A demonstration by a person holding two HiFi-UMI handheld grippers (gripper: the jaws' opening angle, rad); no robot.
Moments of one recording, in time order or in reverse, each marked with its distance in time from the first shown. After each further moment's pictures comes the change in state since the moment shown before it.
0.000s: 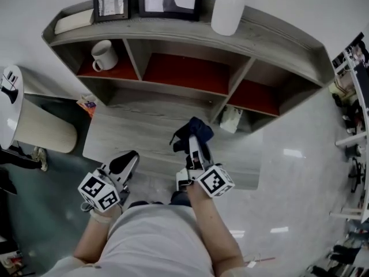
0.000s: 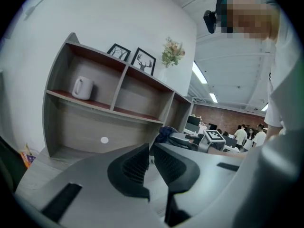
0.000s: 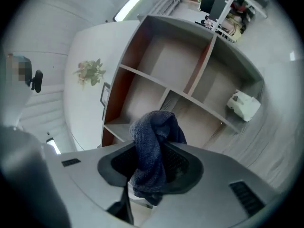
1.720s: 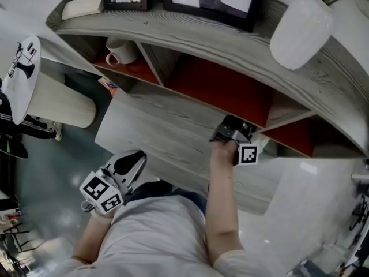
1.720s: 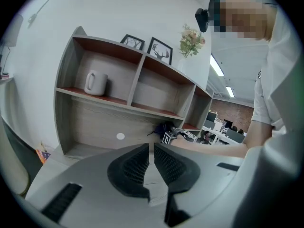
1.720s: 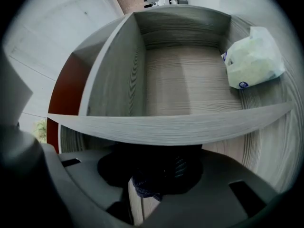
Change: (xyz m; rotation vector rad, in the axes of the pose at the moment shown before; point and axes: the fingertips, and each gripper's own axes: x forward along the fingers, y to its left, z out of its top) left arm 0.034 0.061 0.004 -0.043 0.085 0.172; right arm 0.166 -0.155 0.104 0.482 -0.532 0.022
